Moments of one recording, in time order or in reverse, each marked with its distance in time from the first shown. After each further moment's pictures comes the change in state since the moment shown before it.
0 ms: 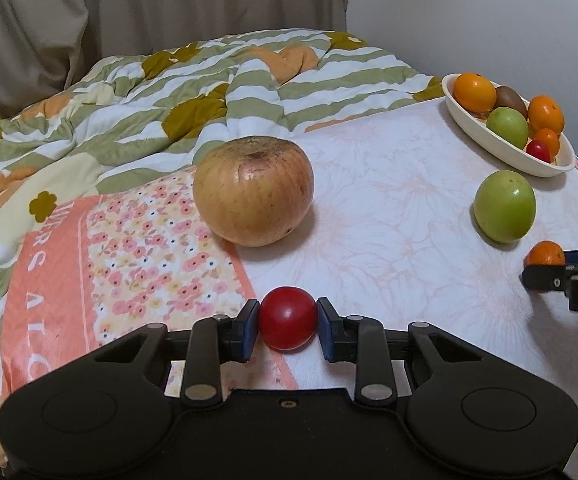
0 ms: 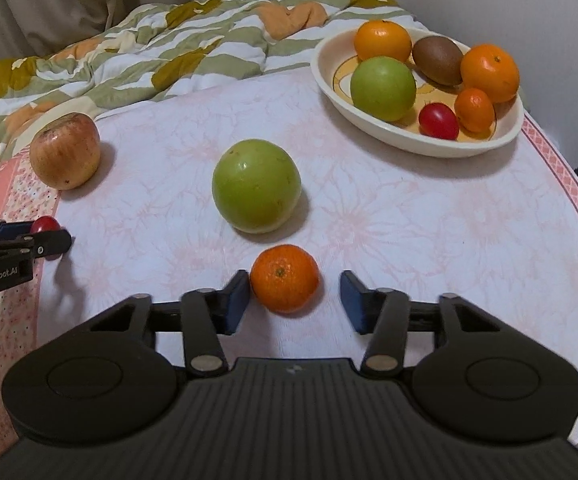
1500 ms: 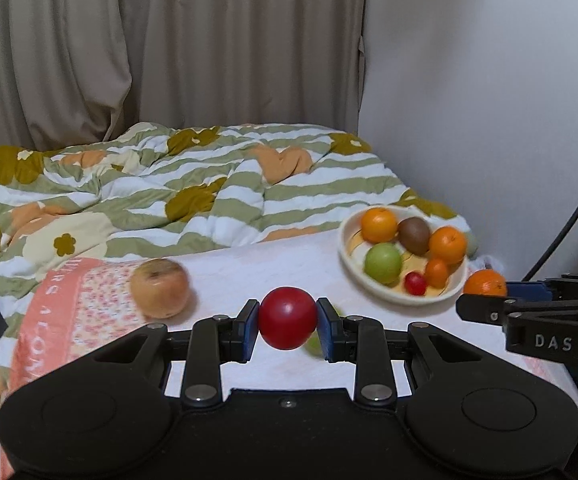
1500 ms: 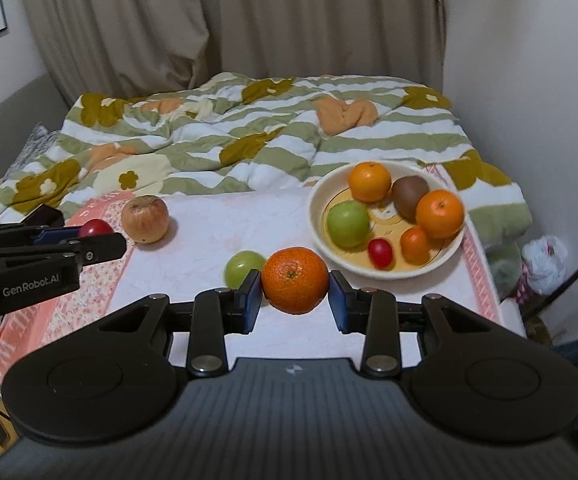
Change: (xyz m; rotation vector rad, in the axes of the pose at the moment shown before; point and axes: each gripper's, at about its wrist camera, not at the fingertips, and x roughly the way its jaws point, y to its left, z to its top) left arm -0.130 -0.149 0.042 -0.183 -0.253 0.073; right arm -0.131 -0.101 0.040 -0.196 -0.218 0.204
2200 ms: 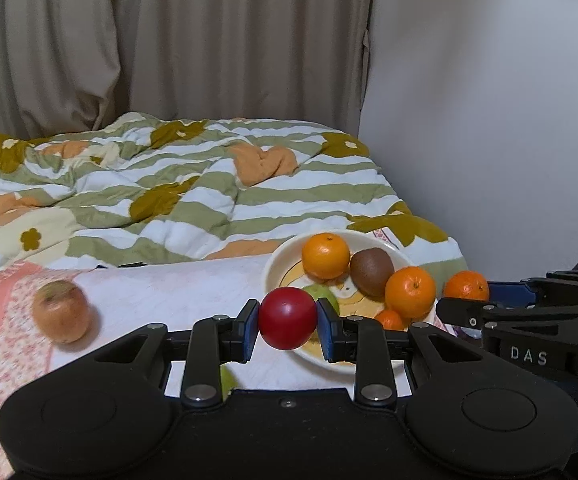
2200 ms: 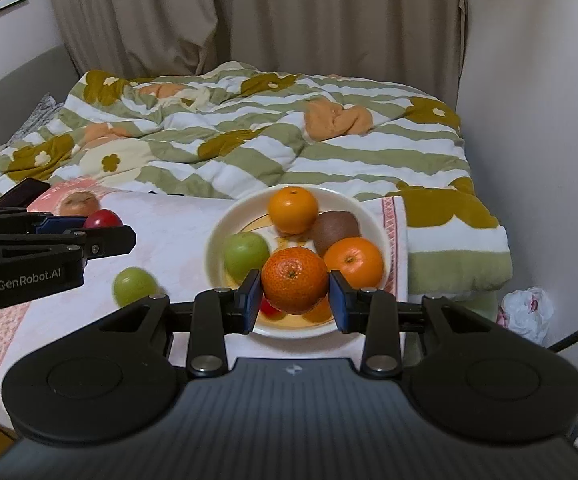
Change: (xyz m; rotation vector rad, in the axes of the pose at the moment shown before) left arm 0.082 -0.091 0.046 -0.061 0.029 0.022; right arm 0.052 -0.115 0.042 -0.110 0.026 0.035
